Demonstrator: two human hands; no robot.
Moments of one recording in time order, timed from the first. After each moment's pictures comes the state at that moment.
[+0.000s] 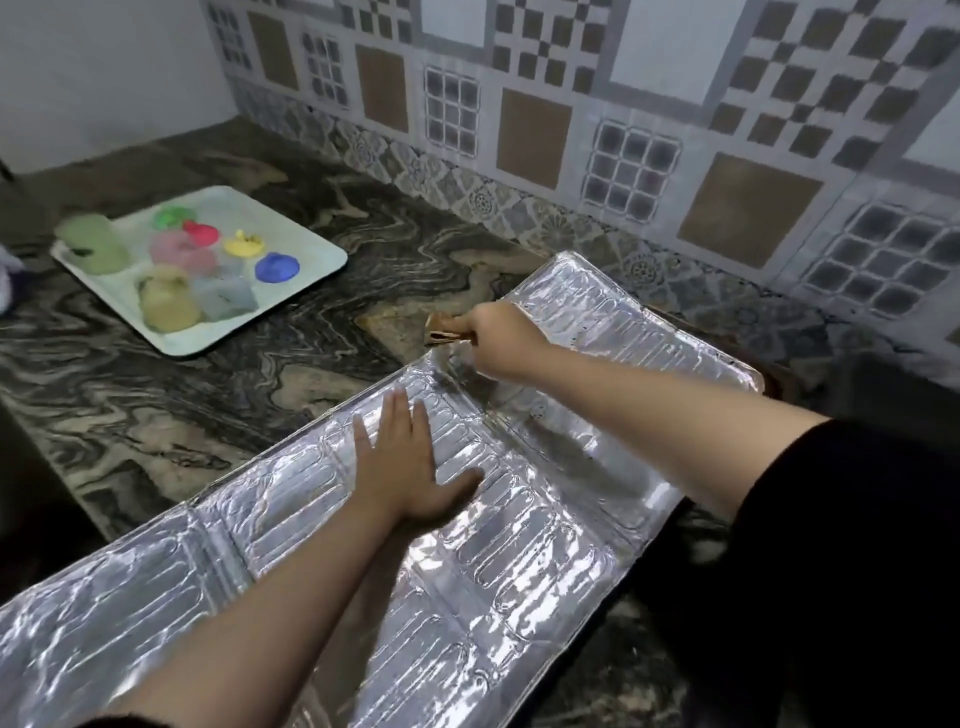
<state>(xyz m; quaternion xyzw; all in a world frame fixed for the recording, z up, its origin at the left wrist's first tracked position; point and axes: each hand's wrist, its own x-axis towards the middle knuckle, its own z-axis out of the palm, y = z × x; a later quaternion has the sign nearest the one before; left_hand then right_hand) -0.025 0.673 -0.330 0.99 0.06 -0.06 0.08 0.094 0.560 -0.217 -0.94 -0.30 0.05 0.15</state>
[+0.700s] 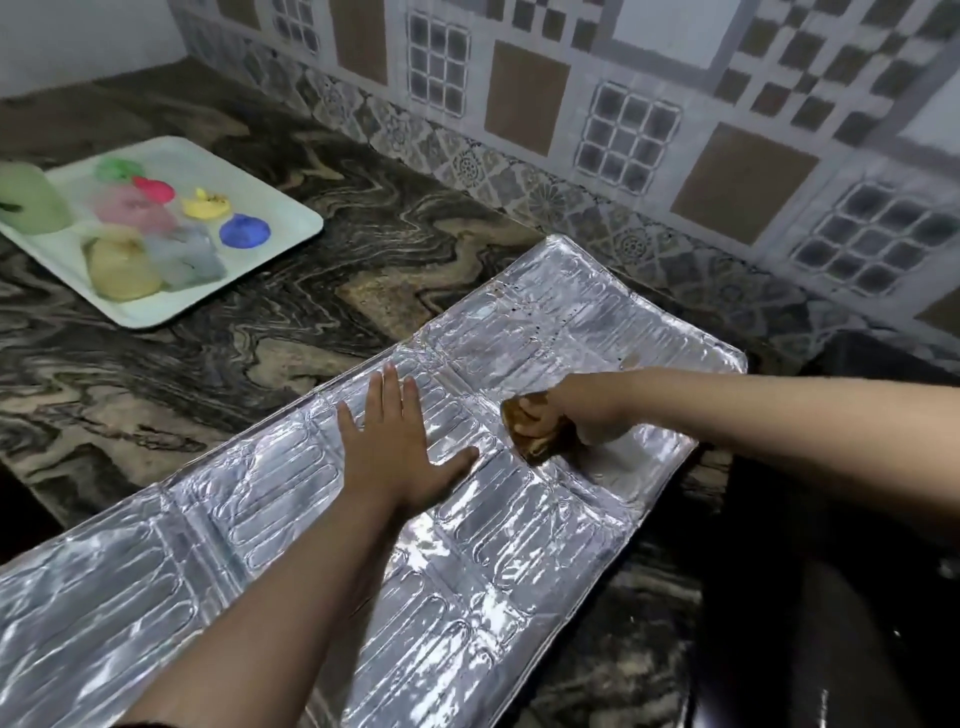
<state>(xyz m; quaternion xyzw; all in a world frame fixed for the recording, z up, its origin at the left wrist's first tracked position) -0.029 0.673 -0.346 0.99 0.07 -0.02 0.11 0.069 0.474 -0.240 -0.84 -0.39 0.33 -0.20</state>
